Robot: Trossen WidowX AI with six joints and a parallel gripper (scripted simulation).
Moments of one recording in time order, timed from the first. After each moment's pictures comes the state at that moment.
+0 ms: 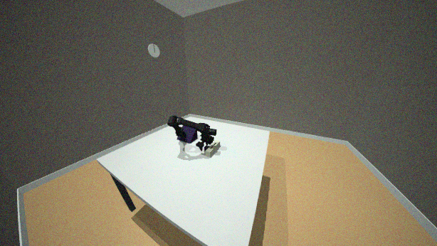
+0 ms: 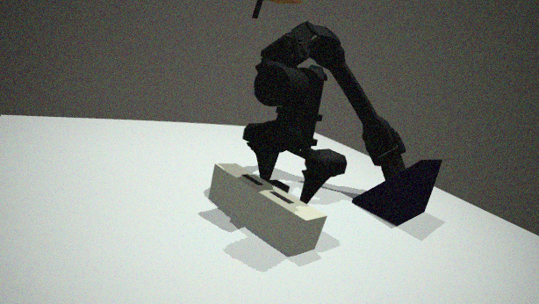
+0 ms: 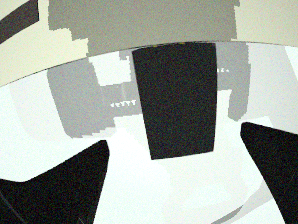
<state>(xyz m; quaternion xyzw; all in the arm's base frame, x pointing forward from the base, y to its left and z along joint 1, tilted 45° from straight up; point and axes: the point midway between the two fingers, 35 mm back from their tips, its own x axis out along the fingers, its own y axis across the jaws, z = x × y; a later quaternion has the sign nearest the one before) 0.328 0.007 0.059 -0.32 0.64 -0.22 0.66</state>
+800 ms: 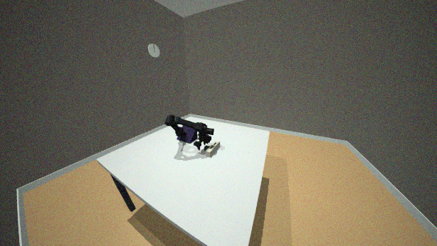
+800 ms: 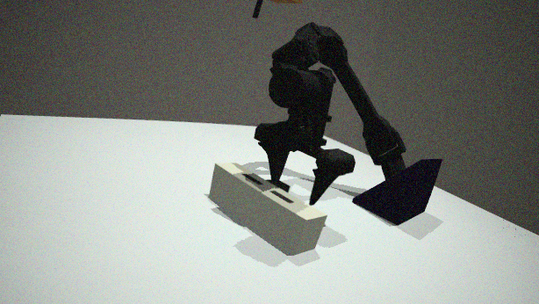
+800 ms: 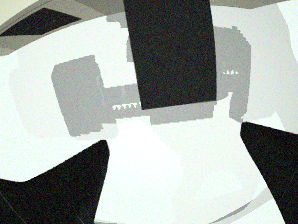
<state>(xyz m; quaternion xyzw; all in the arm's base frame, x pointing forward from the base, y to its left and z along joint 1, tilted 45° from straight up) 0.303 0.002 0.058 -0.32 0.64 -0.22 0.66</state>
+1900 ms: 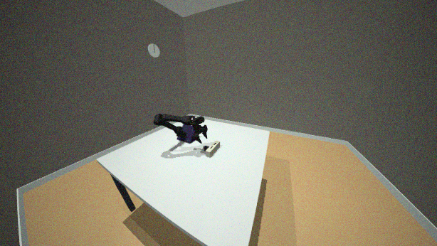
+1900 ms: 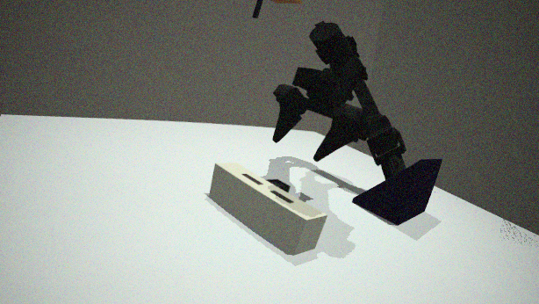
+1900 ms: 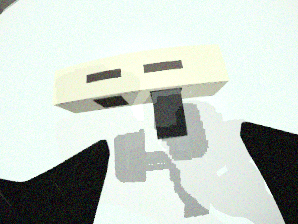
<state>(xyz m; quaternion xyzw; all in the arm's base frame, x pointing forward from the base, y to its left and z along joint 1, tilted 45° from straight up) 0.302 0.058 0.110 -0.37 0.42 -0.11 0.82</state>
